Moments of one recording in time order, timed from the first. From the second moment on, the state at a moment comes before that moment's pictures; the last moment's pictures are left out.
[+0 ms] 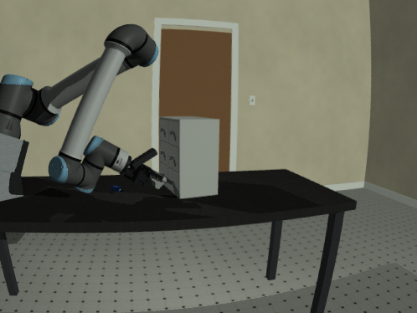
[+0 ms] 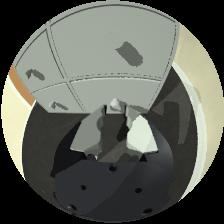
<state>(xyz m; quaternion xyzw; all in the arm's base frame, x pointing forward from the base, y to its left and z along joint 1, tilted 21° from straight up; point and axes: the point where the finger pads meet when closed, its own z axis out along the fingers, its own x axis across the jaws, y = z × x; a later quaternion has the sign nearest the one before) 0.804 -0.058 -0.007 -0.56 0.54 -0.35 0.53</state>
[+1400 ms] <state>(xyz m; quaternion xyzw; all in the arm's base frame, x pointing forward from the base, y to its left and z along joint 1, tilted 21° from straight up) 0.755 -0.064 -0.022 -0.56 0.54 -0.35 0.53</state>
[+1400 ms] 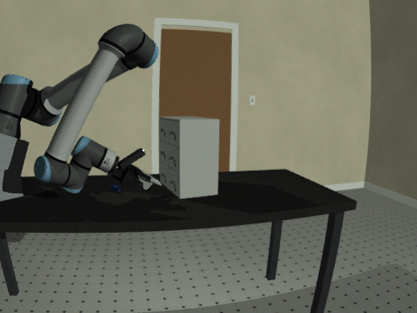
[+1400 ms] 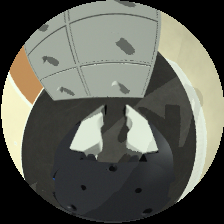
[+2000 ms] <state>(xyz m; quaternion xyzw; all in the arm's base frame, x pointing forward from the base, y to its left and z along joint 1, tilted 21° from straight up) 0.706 -0.082 0.025 -0.56 0.54 -0.35 0.53</state>
